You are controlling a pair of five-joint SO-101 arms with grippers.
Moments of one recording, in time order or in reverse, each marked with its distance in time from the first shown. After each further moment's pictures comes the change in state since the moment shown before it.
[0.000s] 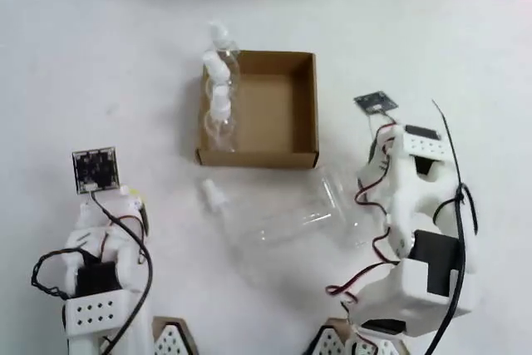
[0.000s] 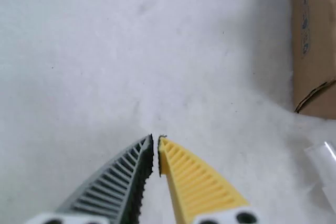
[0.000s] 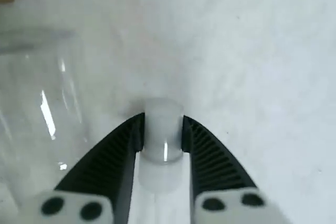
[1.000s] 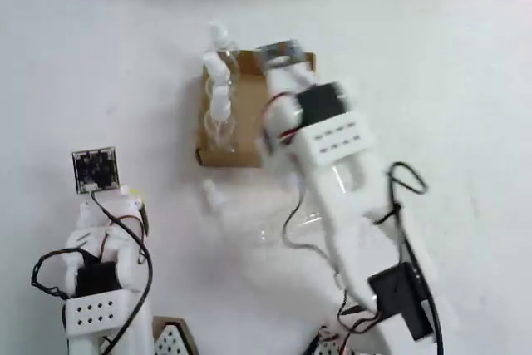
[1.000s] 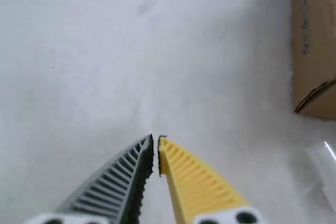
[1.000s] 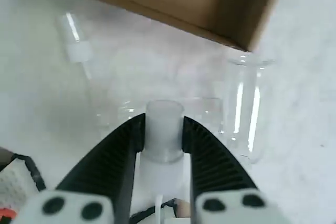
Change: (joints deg) left arm 0.0 0.0 0.0 0.0 0.0; right arm -41.1 -10.8 -28.4 34.5 -35.8
